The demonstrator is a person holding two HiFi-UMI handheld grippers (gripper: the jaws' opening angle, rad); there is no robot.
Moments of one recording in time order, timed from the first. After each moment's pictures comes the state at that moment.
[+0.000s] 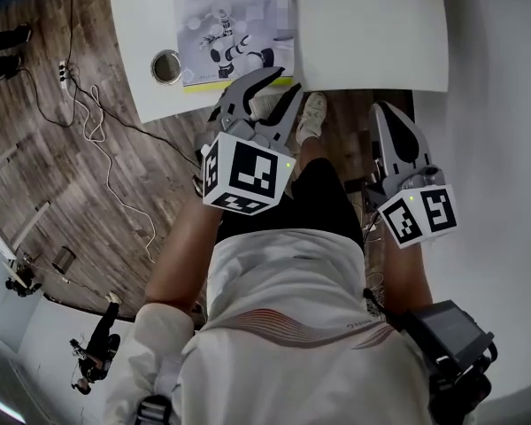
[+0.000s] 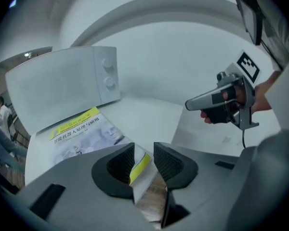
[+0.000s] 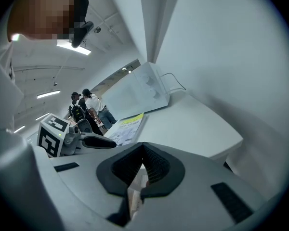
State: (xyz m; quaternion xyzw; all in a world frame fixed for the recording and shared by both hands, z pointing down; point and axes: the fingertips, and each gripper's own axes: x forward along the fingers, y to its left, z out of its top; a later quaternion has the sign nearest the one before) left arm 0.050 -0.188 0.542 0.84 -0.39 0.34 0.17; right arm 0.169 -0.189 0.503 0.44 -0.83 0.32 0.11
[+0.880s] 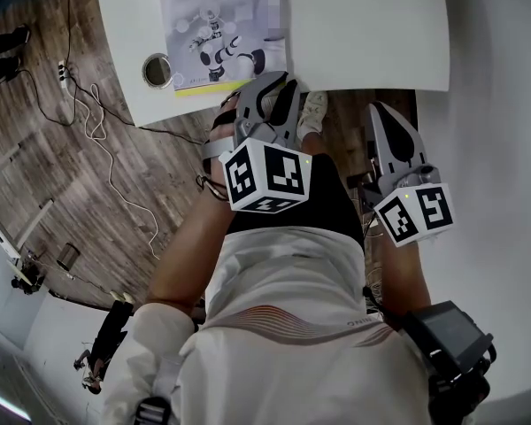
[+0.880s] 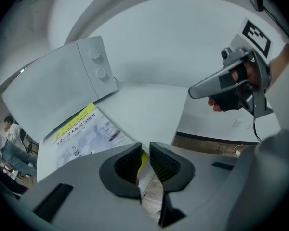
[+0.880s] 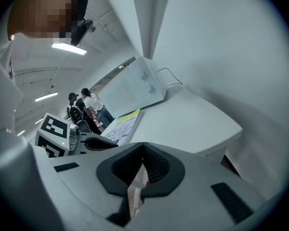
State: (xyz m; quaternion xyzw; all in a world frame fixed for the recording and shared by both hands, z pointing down) left arm 0.062 -0.189 0.574 0.80 -0.40 0.44 0.12; right arm 0.176 -0.188 0.527 0.43 -0.82 0.34 0.11
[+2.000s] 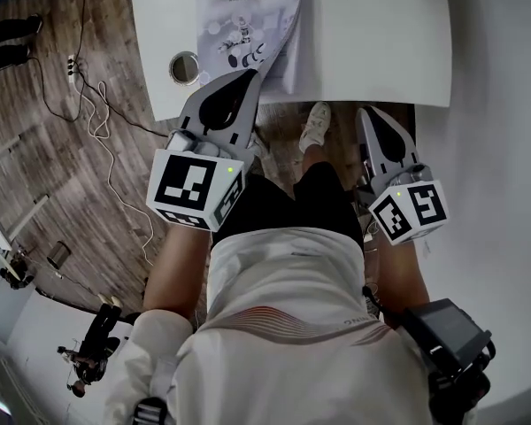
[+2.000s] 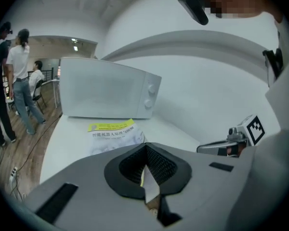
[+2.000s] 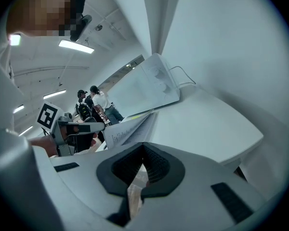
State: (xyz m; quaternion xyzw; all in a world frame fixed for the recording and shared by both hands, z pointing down) left arm -0.022 -0.208 0.466 0.80 -0.51 0.17 0.26; right arm 0.138 -0.187 0.499 0.40 -0.85 0.33 0.12
